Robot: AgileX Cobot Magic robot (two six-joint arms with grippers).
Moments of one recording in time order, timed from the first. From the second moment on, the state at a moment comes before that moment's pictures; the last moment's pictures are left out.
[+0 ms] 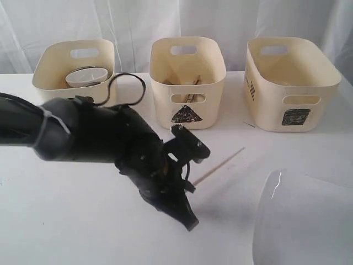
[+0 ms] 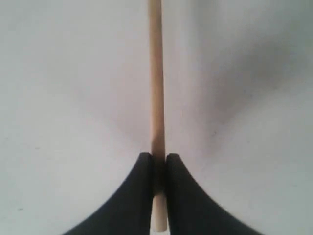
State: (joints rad) left arm -0.93 1.85 -1.15 0.12 0.55 -0.05; right arm 0.10 0.01 -0.01 -0.07 0.25 0.08
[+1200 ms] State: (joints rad) left arm -0.72 1.88 -1.57 0.28 0.23 -0.05; right arm 0.10 0.01 -0.01 -0.07 0.25 0.08
